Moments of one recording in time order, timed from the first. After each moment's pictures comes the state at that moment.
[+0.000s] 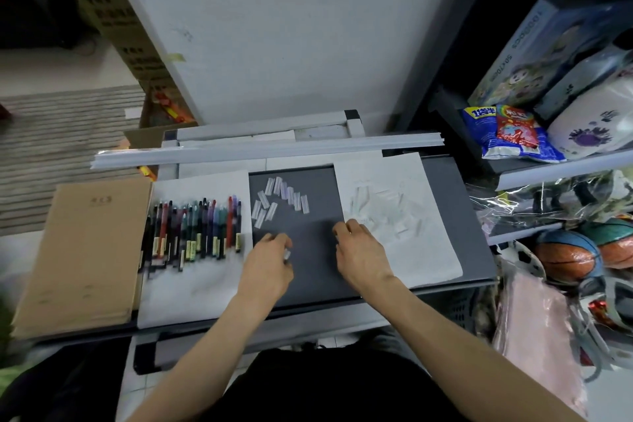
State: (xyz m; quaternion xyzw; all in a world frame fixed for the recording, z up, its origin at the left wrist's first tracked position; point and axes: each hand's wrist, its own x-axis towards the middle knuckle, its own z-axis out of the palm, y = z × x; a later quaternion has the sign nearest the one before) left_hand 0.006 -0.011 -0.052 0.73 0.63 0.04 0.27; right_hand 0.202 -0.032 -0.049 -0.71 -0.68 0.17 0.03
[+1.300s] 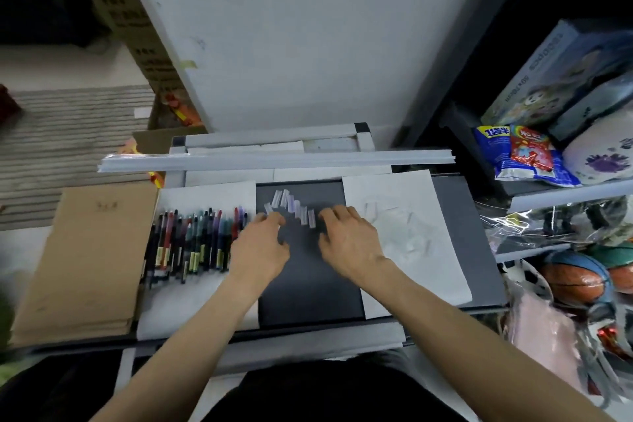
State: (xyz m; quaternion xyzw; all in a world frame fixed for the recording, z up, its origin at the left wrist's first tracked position) left_hand -0.002 0.040 -0.023 0.71 0.66 0.06 0.24; right_hand 0.185 0.025 -0.019 -0.67 -0.73 0.14 0.02
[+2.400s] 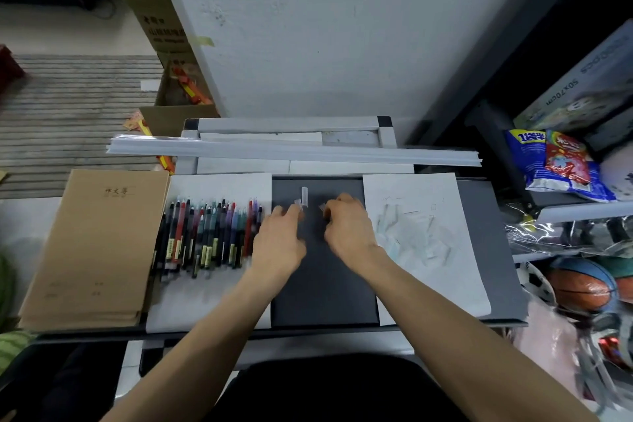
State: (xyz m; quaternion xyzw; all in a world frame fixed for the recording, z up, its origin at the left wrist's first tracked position) left_hand 0.000 0.058 -0.043 0.69 0.66 0.06 0.28; right_hand 0.152 0.076 -0.040 -0.71 -0.66 0.24 0.05
